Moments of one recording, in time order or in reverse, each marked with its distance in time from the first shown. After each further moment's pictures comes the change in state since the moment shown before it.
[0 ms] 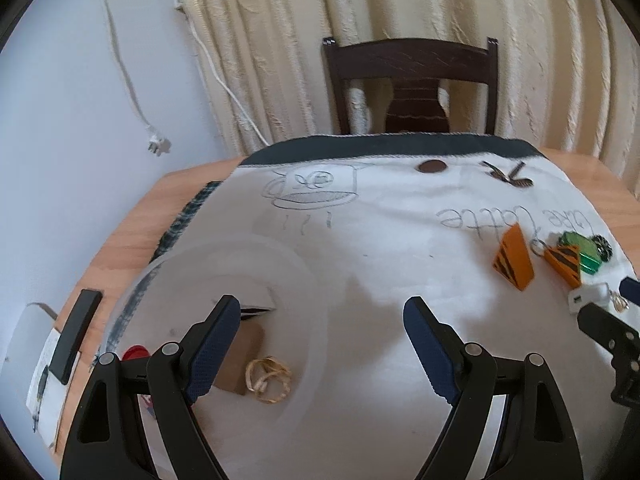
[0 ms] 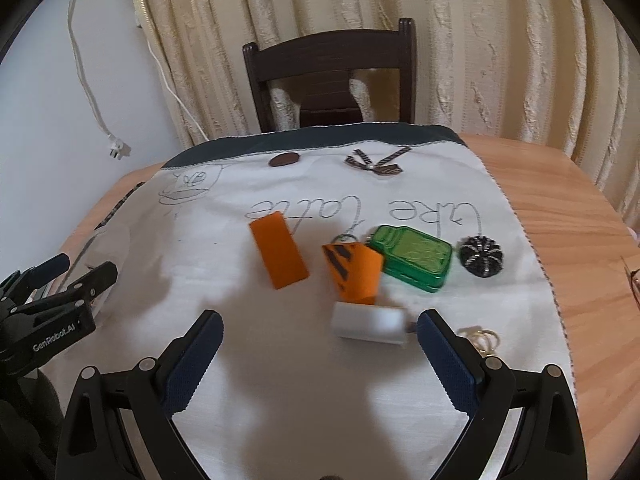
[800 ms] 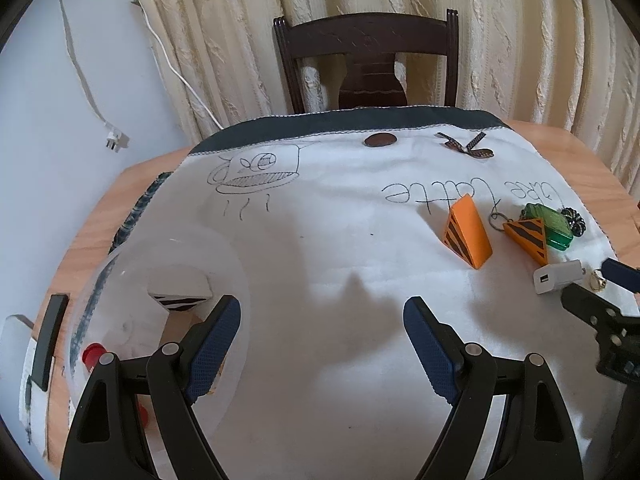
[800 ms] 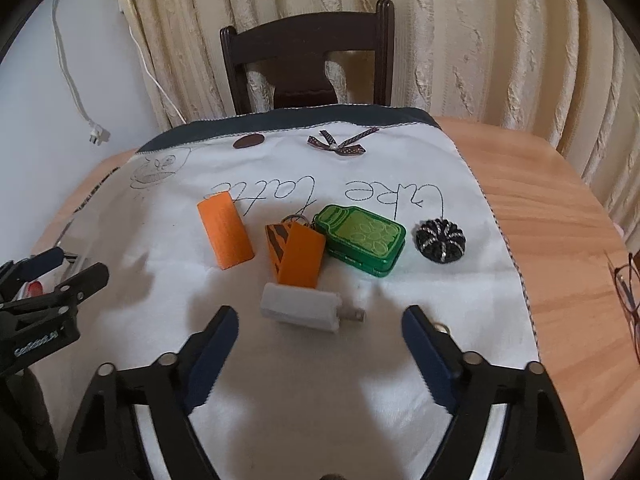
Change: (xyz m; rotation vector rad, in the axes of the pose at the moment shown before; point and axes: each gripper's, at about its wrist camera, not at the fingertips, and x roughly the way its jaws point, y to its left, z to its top) left arm 0.008 -0.034 -0.001 0.056 0.074 -0.099; right arm 0.012 -0.025 -0.002 -0.015 0.066 -0.061
